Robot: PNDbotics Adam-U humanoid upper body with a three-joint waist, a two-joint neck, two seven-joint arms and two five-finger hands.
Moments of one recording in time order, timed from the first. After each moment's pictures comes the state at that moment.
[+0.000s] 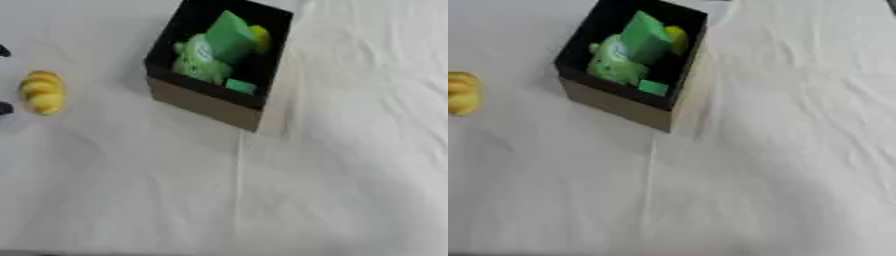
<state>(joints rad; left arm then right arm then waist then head) -0.74 0.81 -0.18 -1.29 -0.67 0.02 -0.53 -0.91 -0.83 0.20 -1.68 0.36 0.18 0.32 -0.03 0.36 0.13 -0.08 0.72</state>
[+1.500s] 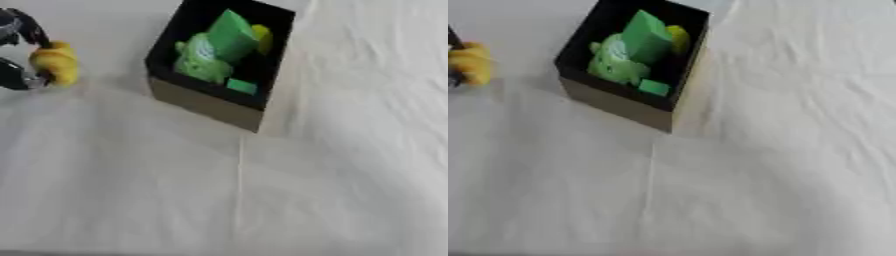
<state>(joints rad) -0.90 0.75 -0.20 -1.46 -0.71 0.02 -0.55 -0.90 -0.83 0.20 -1.68 0.35 0.18 0.32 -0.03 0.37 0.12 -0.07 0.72</state>
